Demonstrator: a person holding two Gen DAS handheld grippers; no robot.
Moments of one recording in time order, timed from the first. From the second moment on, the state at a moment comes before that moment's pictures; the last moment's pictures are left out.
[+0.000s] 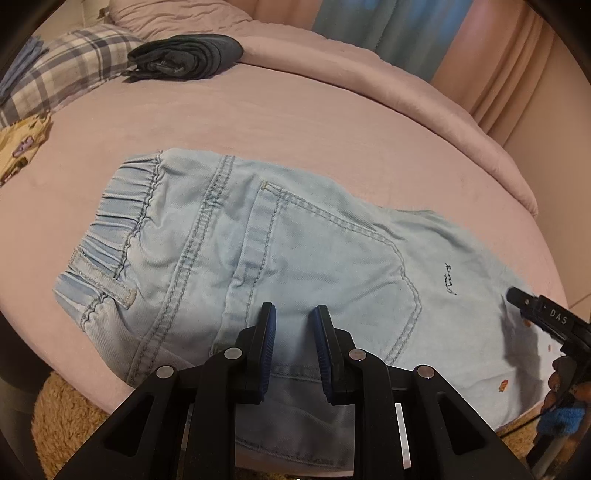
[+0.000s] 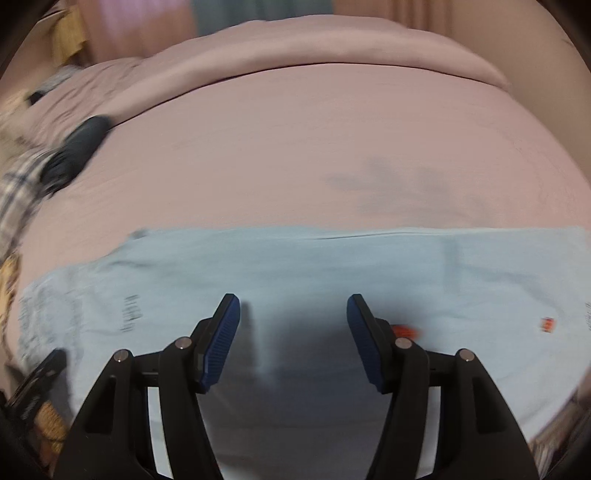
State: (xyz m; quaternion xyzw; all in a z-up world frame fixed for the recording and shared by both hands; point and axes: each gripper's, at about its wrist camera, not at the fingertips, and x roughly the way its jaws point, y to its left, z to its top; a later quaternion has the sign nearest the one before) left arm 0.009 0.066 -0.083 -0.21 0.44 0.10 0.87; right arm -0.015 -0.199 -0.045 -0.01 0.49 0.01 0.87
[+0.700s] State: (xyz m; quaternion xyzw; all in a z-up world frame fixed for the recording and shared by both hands) left arm 0.008 0.068 -0.083 -0.21 0.43 0.10 0.87; right arm -0.015 -0.242 -0.056 -0.02 0.48 -0.04 0.88
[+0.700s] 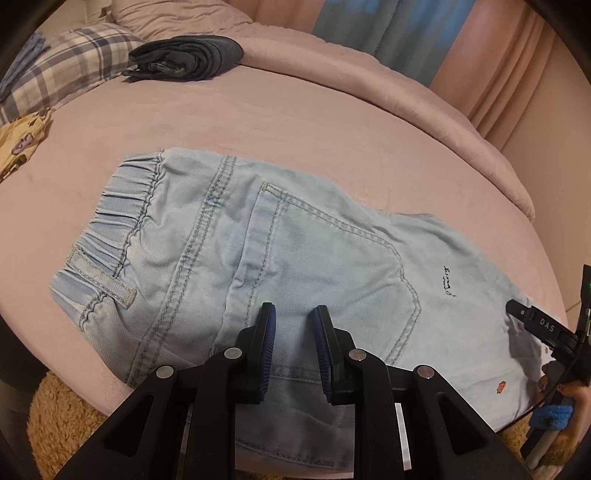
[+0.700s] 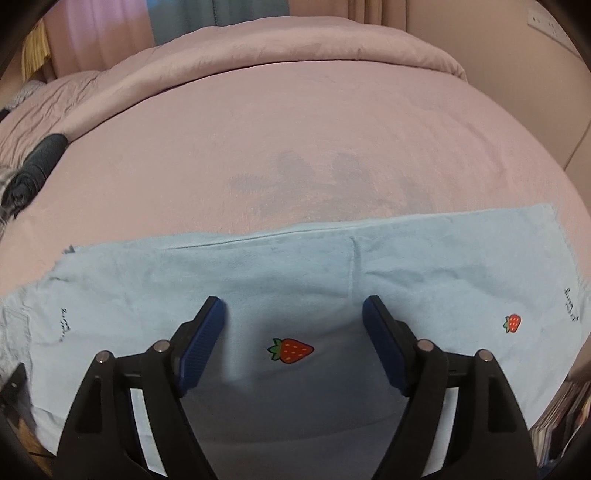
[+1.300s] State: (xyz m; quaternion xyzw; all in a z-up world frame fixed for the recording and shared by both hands) left arm 0.006 0.068 -0.083 -0.21 0.42 0.09 0.87; right arm -0.016 -0.239 -0.055 -0.02 0.48 -0.04 0.88
